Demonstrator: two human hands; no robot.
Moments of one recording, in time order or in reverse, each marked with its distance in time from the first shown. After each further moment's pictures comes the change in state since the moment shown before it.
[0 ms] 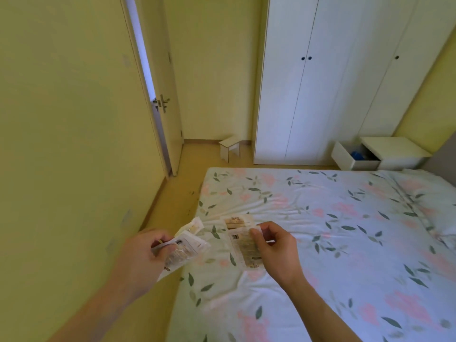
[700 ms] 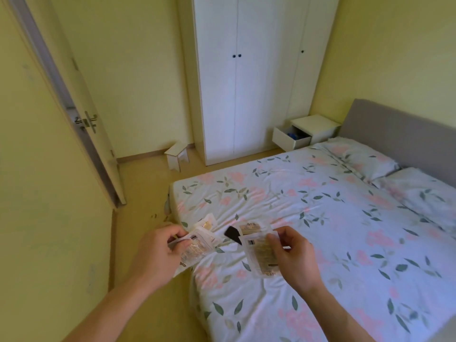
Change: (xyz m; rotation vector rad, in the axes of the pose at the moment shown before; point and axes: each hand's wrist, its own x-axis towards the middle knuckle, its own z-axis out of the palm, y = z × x) left_hand 0.220 -0.151 -0.104 -0.098 -0.347 0.348; right_hand 0.016 -0.068 0.217 -0.139 0.442 0.149
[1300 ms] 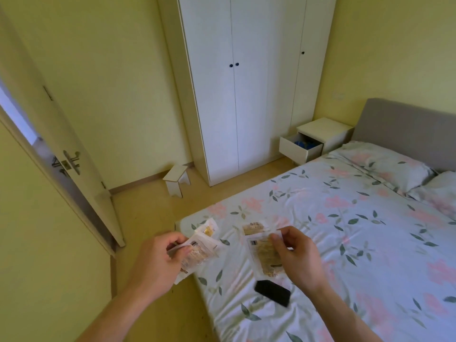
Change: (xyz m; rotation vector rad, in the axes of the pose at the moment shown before) left_hand 0.324 -0.106 -0.057 0.032 -0.043 0.073; right_hand 0.275 -0.047 0.174 0.071 0.055 0.069
